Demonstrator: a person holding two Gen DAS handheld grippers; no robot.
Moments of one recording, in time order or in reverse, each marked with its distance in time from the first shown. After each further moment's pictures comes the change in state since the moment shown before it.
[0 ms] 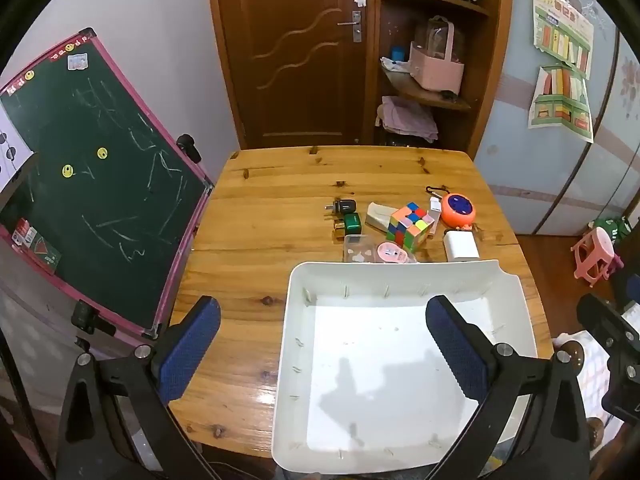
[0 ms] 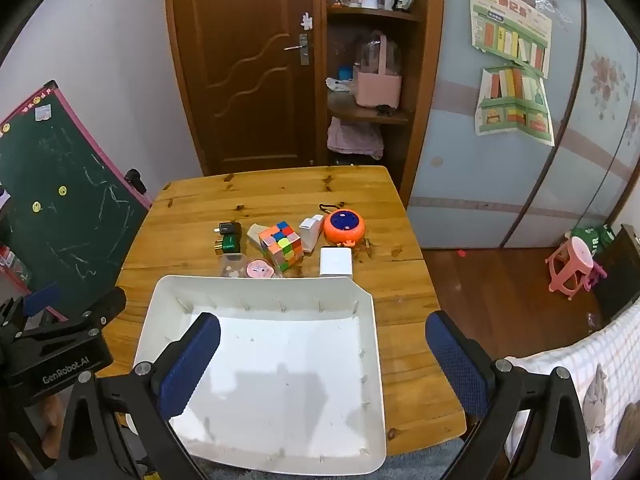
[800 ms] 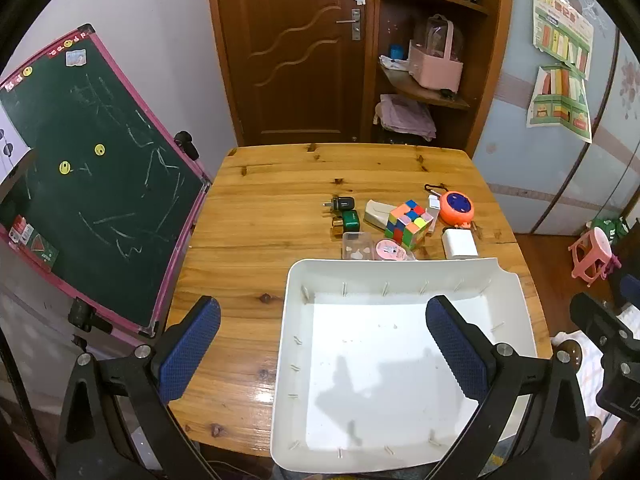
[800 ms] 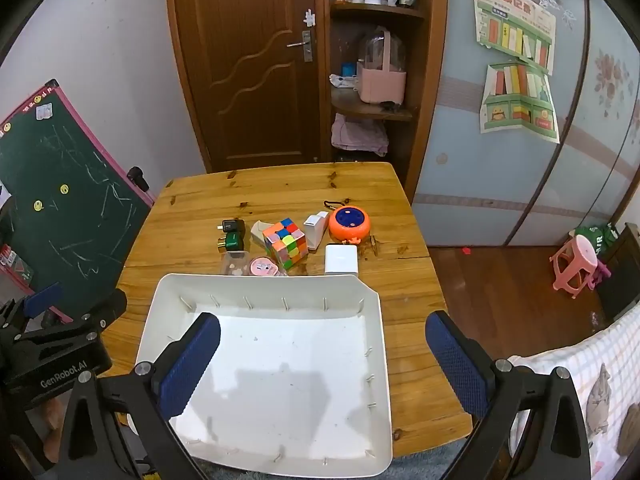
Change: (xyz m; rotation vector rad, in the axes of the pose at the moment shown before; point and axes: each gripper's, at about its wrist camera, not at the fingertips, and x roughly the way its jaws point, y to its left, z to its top) left arm 0.004 -0.003 -0.002 0.000 0.001 -0.006; right arm 0.008 0.009 -0.002 -0.011 0.006 0.011
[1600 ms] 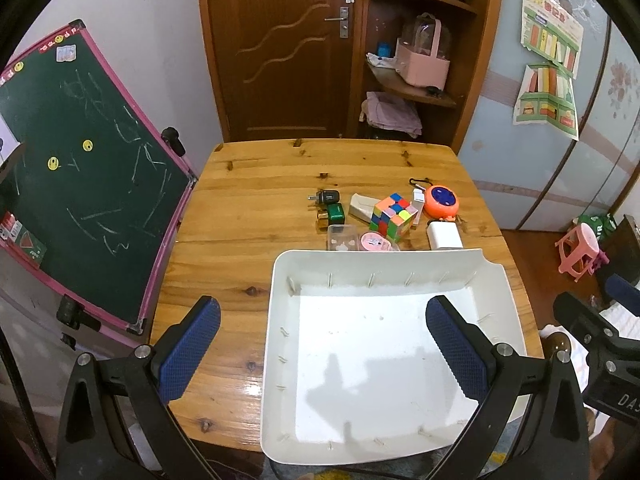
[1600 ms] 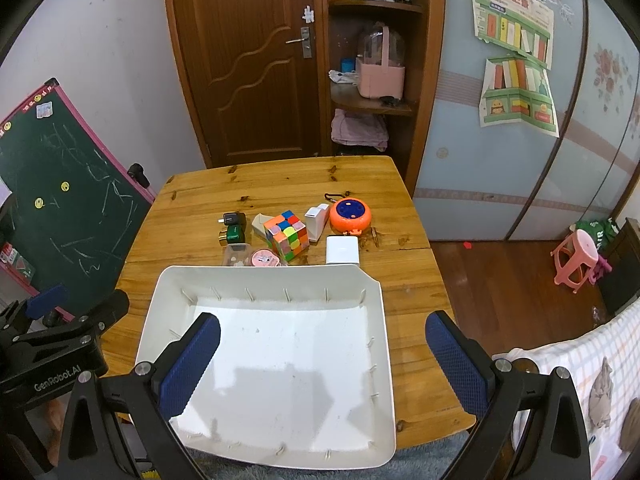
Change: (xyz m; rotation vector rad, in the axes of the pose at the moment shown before) left arm -0.004 0.002 -0.005 0.006 0.008 -0.056; right arm -0.001 0.001 -0.009 0.011 0.006 0.006
